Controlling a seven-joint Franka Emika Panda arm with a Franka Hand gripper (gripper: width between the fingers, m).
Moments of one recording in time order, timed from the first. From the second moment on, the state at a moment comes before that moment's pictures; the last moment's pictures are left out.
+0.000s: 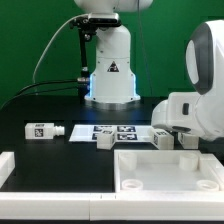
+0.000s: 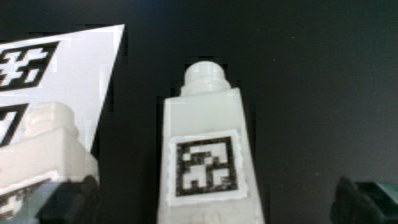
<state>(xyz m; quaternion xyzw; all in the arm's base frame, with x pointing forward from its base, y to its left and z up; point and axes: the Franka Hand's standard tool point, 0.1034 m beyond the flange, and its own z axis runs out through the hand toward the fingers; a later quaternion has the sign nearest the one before) 0.407 0.155 0.015 0.87 -0.07 -0.48 0.05</state>
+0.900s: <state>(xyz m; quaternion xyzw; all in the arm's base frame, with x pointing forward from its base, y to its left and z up) 0.427 0.150 0.040 0.88 -0.07 -0.46 0.04</state>
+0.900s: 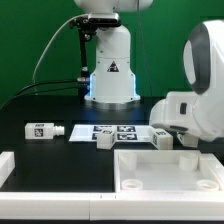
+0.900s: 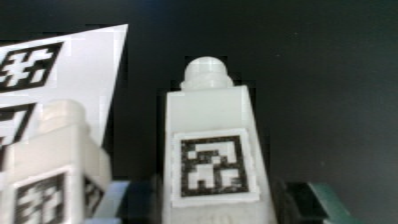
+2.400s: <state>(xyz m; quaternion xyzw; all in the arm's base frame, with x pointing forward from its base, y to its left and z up) 0.528 0.154 0.134 1.00 0.00 0.00 -0.02</state>
